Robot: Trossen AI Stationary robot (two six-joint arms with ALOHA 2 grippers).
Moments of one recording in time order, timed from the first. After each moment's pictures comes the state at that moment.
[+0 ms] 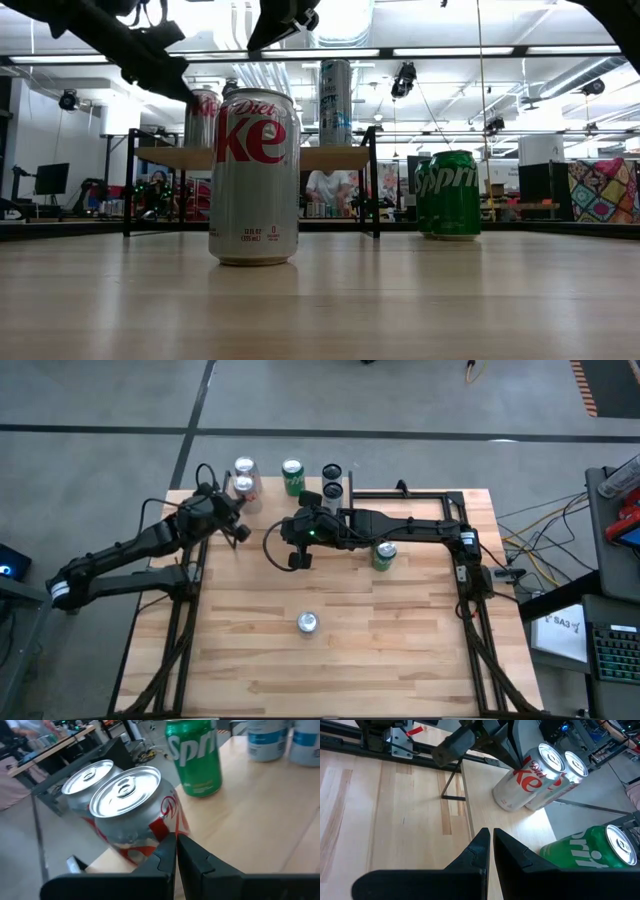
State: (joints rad) left arm 0.52 0.75 0.63 -0.27 -0.43 0.21; right arm -0.05 2.05 2.12 -0.65 0.37 -0.29
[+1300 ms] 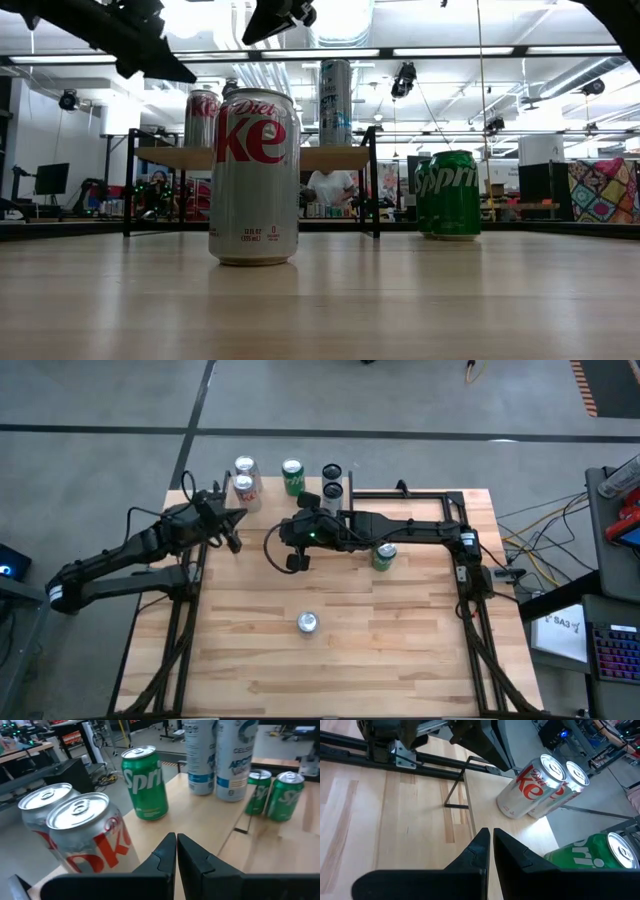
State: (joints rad) left arm 0.42 0.59 0.61 -0.29 -0.27 0.09; right arm -0.03 2.05 2.12 -0.61 0.37 -0.28
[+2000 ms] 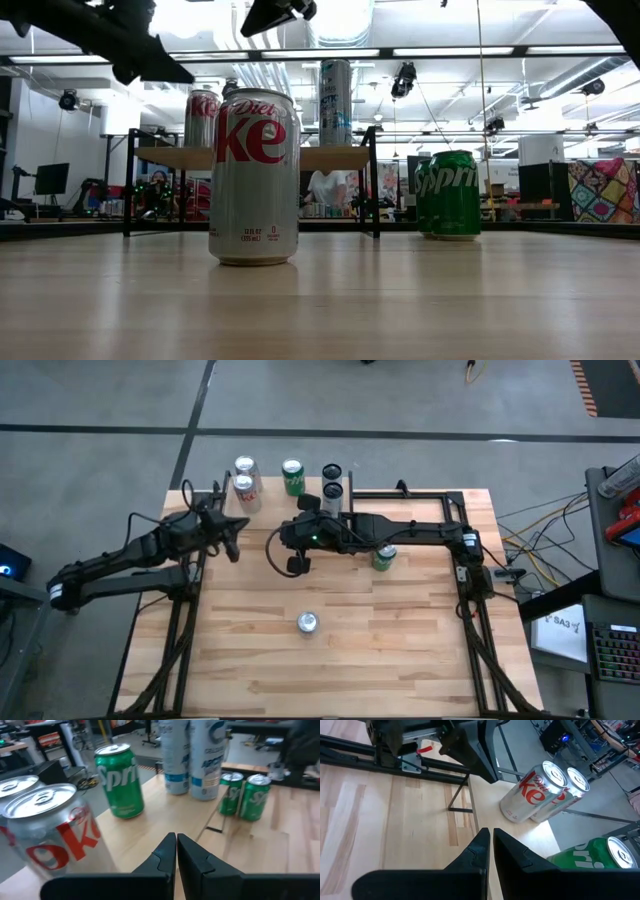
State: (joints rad) left arm 0.36 0.52 0.55 -0.27 -0.23 0.04; right arm -0.02 2.03 2.12 -0.61 0.37 -0.28
